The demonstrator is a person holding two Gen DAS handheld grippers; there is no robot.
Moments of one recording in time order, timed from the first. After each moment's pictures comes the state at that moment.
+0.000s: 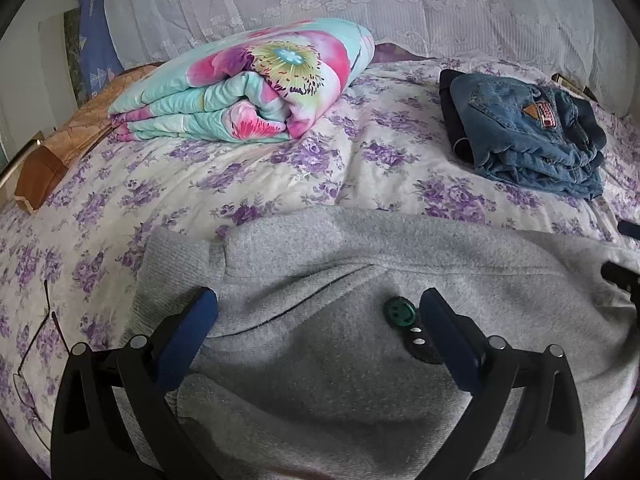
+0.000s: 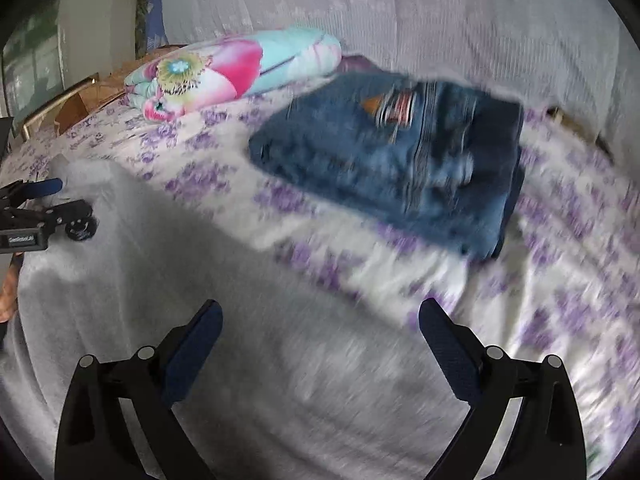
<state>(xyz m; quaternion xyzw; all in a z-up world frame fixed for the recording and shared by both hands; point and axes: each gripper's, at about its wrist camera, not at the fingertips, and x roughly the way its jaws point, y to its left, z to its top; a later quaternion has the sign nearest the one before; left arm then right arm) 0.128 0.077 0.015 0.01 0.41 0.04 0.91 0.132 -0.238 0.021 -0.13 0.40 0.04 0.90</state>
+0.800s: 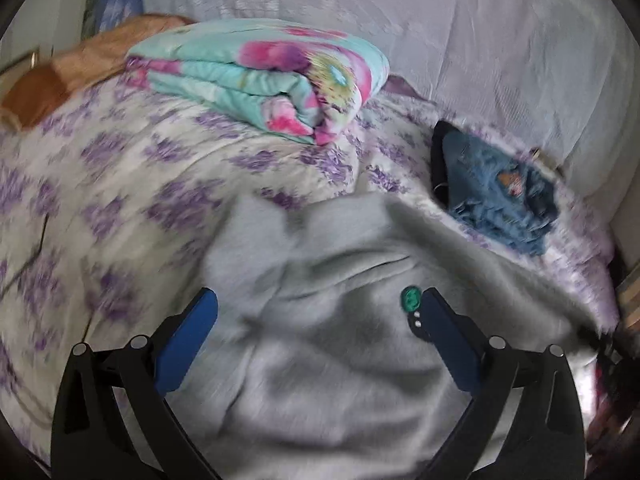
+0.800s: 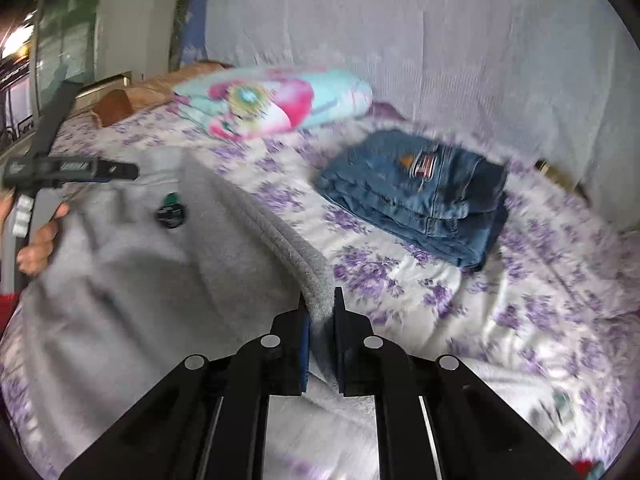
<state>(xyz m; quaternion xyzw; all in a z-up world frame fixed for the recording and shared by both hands) 0.081 0.152 0.042 -0.17 0.40 -0.02 0.90 0.007 -0.176 0.071 -0.17 0.34 0.07 0.92</state>
